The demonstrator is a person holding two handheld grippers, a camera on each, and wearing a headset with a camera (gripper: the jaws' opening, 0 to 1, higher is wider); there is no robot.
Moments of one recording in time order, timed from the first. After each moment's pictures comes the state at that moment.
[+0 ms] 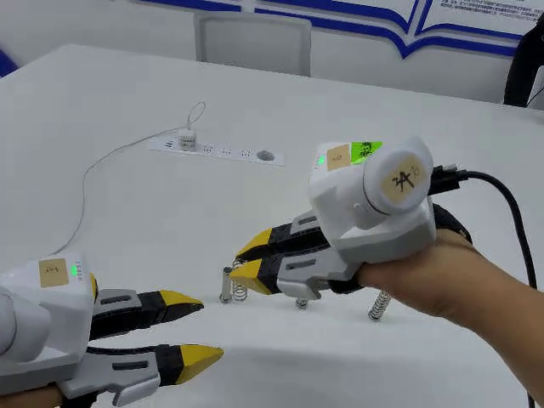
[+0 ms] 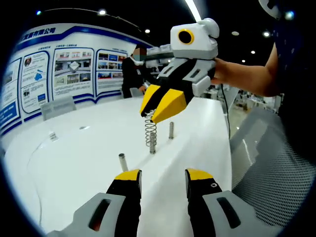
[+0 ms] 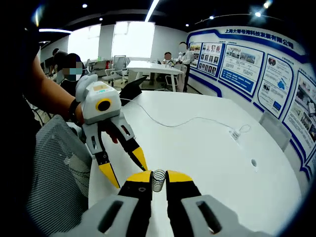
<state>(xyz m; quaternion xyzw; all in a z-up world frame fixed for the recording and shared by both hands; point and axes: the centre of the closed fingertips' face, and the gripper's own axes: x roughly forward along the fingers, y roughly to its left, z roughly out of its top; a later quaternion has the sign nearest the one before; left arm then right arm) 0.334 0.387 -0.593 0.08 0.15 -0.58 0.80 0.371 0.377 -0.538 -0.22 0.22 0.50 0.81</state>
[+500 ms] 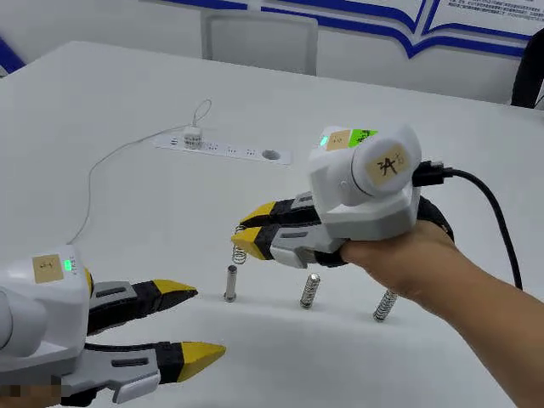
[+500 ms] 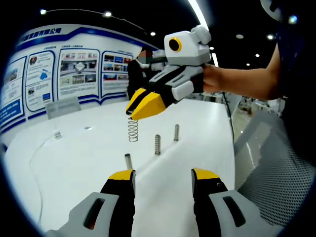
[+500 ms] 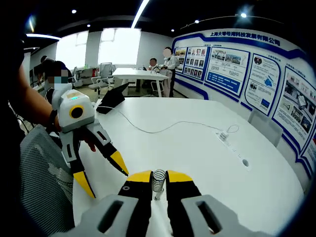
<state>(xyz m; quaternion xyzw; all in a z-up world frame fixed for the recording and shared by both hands) 0.340 0.392 -0.591 0.06 0.14 -0.56 0.81 0.413 0.377 -0.542 -0.20 0.20 0.46 0.84</state>
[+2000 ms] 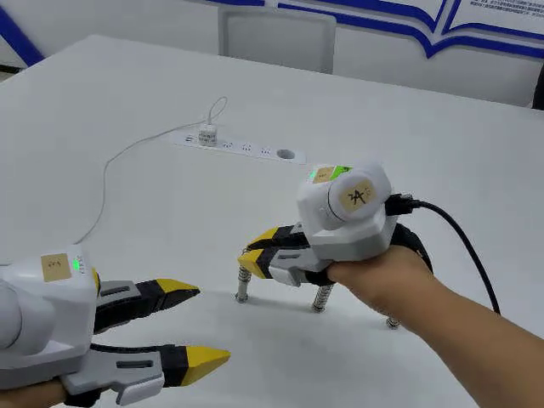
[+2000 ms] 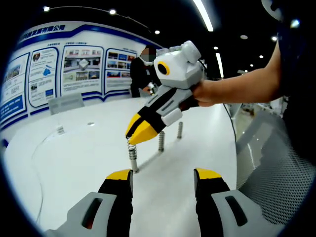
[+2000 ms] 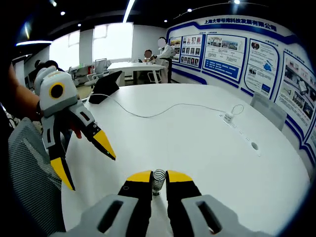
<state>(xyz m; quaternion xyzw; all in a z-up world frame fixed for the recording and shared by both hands) 0.344 0.400 -0.597 0.06 0.15 -0.55 0.82 0.431 0.378 -0.600 -0.19 0.25 0.45 0.84</state>
